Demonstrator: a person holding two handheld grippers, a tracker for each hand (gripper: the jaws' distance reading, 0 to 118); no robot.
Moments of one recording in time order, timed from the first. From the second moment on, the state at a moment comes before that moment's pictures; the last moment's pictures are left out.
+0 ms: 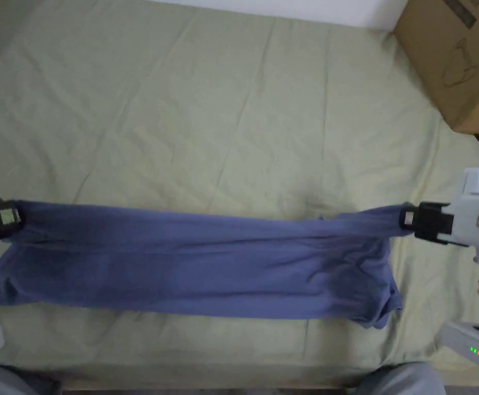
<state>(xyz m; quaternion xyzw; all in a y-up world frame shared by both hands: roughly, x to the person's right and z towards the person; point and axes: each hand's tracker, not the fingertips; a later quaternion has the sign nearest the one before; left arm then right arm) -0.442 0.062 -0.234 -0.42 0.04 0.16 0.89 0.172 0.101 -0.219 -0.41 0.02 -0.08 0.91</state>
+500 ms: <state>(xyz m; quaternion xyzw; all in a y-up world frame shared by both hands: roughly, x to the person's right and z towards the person) -0.450 0.082 -0.183 -0.30 0.18 0.16 0.92 0.178 0.110 -0.155 -0.33 -0.08 -0.06 0.94</state>
